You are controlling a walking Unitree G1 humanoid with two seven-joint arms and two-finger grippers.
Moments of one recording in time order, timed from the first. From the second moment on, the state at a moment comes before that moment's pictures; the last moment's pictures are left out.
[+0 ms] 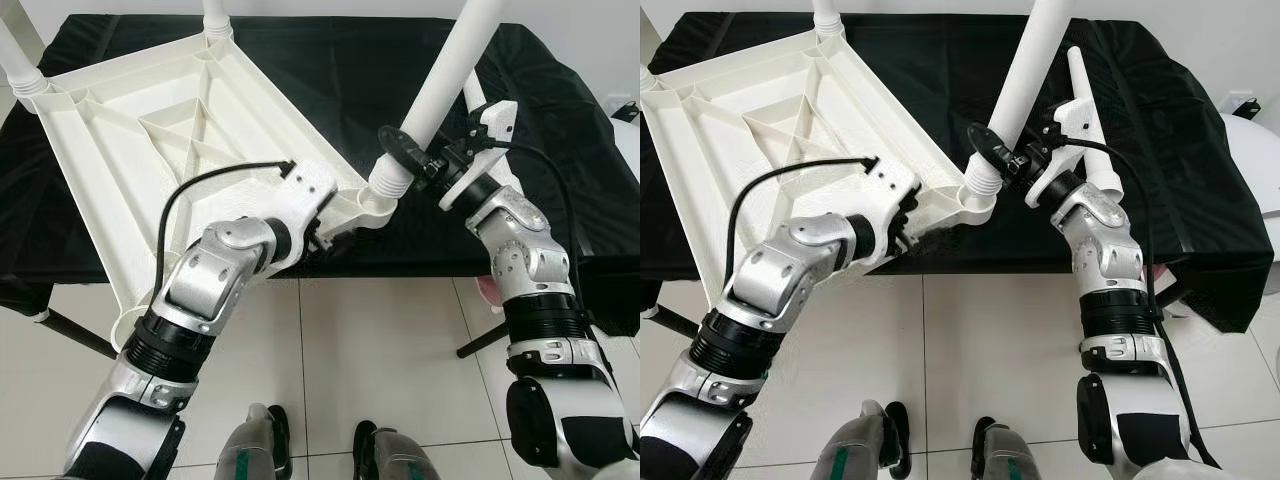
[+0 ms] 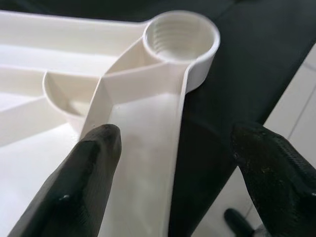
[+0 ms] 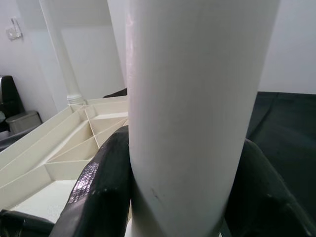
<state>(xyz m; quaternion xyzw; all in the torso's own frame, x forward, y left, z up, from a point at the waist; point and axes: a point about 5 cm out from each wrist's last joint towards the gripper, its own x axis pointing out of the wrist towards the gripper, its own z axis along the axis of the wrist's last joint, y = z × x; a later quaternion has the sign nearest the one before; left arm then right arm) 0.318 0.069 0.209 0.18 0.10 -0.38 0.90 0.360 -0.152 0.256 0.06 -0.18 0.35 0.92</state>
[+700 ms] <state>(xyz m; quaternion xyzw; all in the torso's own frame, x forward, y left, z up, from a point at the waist) 0.321 0.067 0.194 0.23 0.10 -0.39 0.89 0.359 -0.155 0.258 0.06 -0.18 0.36 0.91</state>
